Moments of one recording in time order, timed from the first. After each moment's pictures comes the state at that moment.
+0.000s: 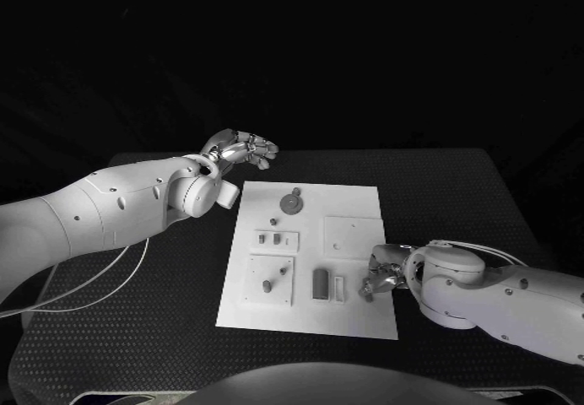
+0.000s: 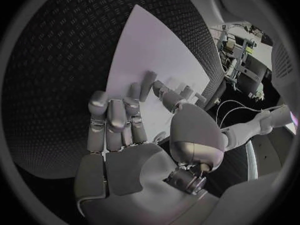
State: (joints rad) left arm 1.22 -0.70 -0.10 1.15 -0.24 -0.23 0.28; left_hand 1.04 -0.13 0.51 -0.25 0.06 0.83 0.18 0.28 0.54 1.17 0.13 0.07 0.18 1.00 0.05 0.66 0.48 0.02 0.60 -0.04 0.88 0.92; right arm 1.12 -0.80 -0.24 1.65 -1.41 -0.04 -0.60; right_hand 0.82 -0.22 0.70 -0.20 0.05 1.04 0.08 0.47 0.77 1.09 -0.02 1.16 1.13 1.29 -0.12 1.31 1.23 0.23 1.13 -0.04 1.10 1.27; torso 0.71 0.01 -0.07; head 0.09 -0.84
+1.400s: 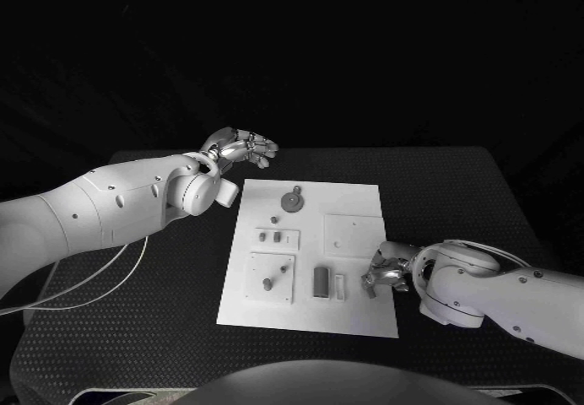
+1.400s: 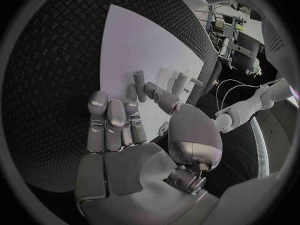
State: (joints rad) left arm 1.22 -0.71 -0.10 1.16 -0.24 -0.22 0.28; left_hand 1.04 -0.12 0.51 -0.25 0.06 0.83 0.18 0.28 0.54 1.17 0.13 0.07 0.18 1.00 0.05 0.65 0.48 0.02 0.60 -0.04 0.88 0.92; right arm 1.13 -0.83 -0.24 1.67 -1.17 -0.15 -0.58; right_hand 0.82 -0.08 0.88 -0.25 0.14 1.05 0.09 0.30 0.59 1.10 -0.02 1.14 1.13 1.29 -0.11 1.30 1.23 0.23 1.12 -0.03 1.11 1.26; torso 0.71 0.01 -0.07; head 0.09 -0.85
